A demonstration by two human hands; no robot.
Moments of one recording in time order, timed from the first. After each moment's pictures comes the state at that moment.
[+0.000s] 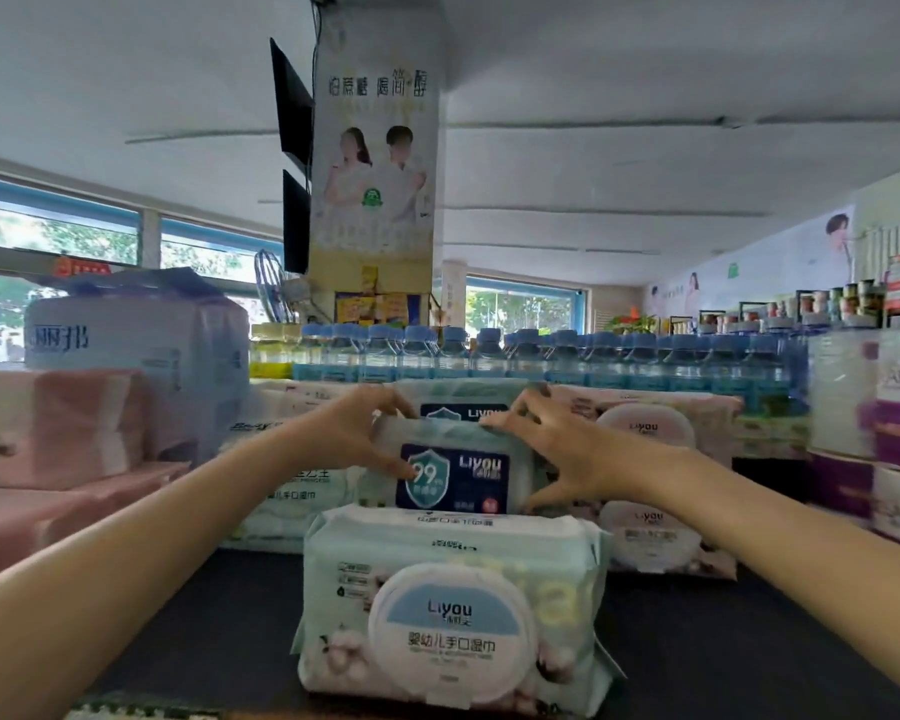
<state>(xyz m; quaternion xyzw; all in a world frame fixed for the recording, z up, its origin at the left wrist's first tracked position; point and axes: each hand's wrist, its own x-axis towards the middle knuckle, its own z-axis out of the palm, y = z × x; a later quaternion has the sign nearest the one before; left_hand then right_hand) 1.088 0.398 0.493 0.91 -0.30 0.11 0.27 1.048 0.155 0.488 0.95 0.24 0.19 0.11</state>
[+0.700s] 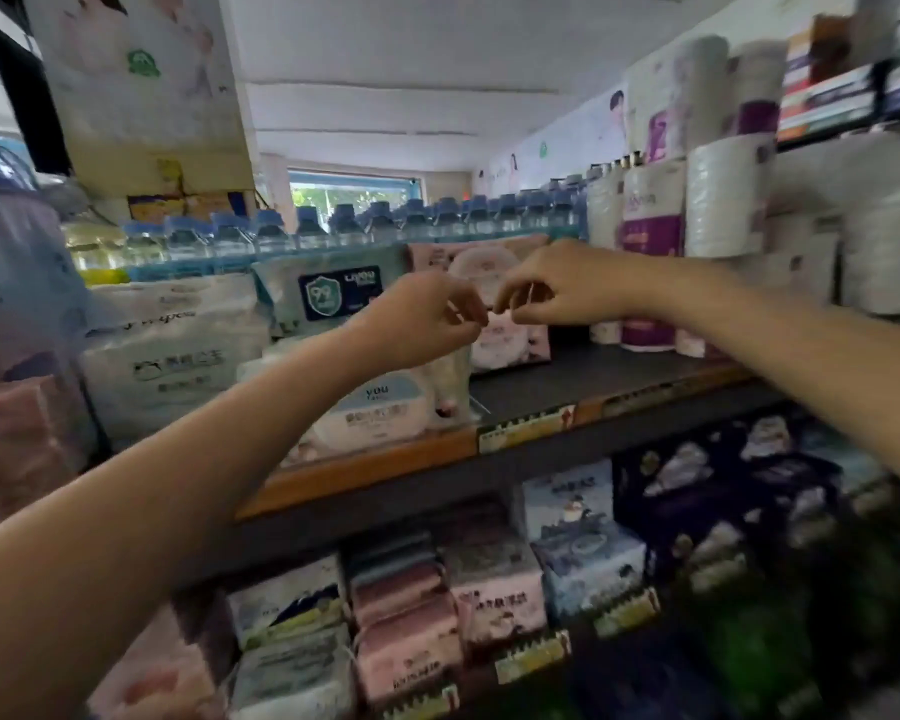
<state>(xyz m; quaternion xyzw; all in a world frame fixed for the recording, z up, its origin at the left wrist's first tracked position) 0.960 0.320 0.475 0.81 -0.52 0.19 0.19 0.887 0.158 0.496 0.98 0.06 0.17 0.02</state>
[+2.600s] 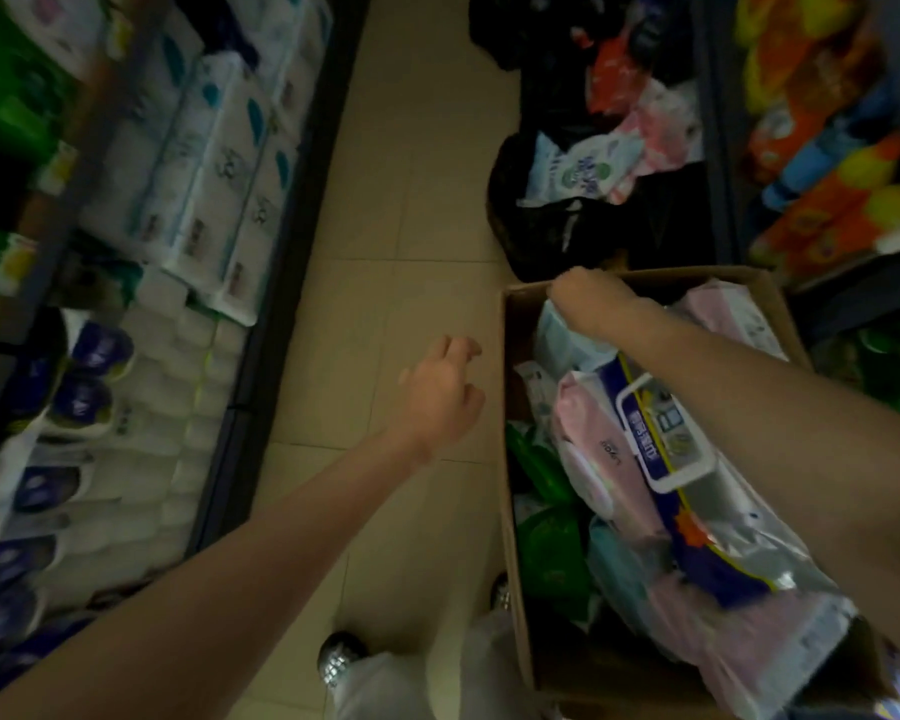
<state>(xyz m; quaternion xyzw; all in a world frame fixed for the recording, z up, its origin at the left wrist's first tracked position) 0.262 0.081 -0.112 0.60 -0.74 -0.31 0.00 0.073 -0.004 -0.160 0.77 -0.60 -0.17 -0.15</state>
